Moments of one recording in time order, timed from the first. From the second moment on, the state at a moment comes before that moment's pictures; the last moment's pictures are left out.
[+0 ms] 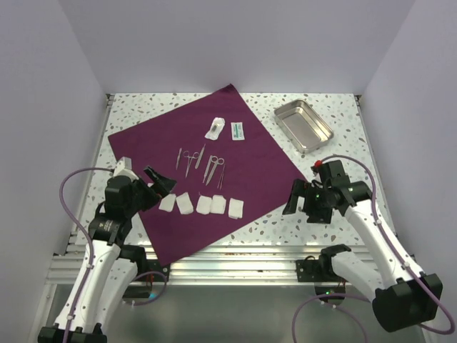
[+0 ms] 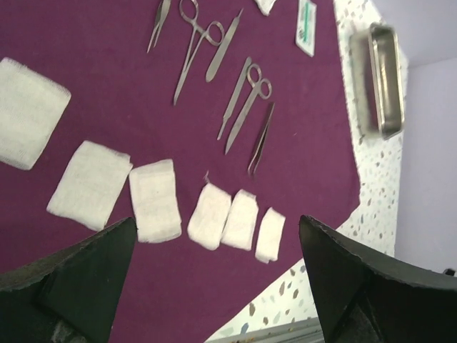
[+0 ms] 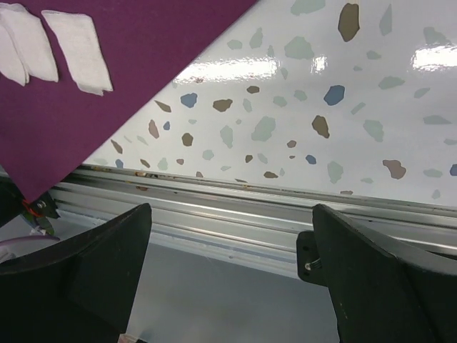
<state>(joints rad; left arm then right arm) -0.12 0.52 0.51 -0.49 0.15 -0.82 0.24 0.91 0.76 -1.02 -0.25 0.54</state>
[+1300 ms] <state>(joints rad) -0.12 0.83 0.67 -0.70 0.39 -0.49 0.64 1.63 1.02 -0.56 -0.36 0.56</state>
